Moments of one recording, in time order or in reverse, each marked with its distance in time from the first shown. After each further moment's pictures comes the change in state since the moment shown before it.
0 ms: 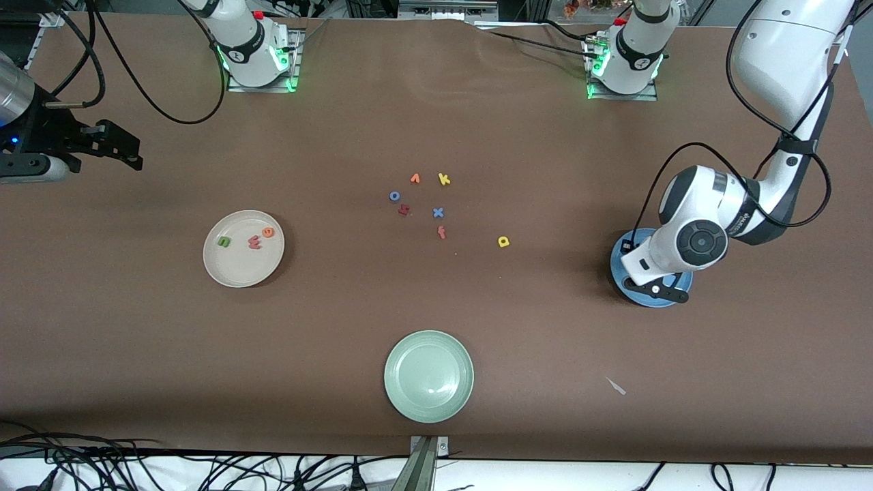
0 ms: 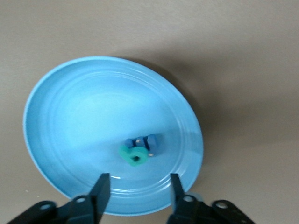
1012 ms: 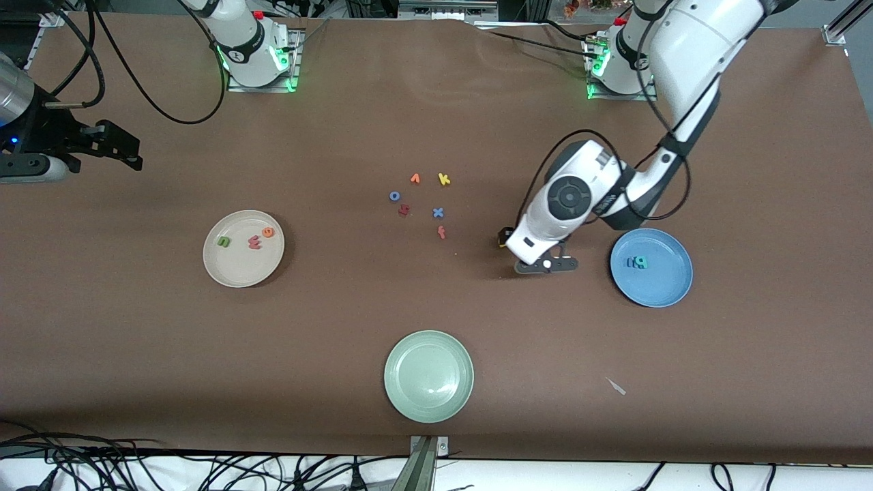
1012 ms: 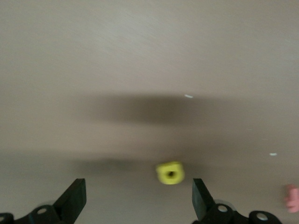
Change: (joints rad) left arm -0.261 0.109 -0.153 0.038 -0.103 0.241 -0.727; right arm 0.000 0.001 0.000 0.002 0.000 0.000 0.000
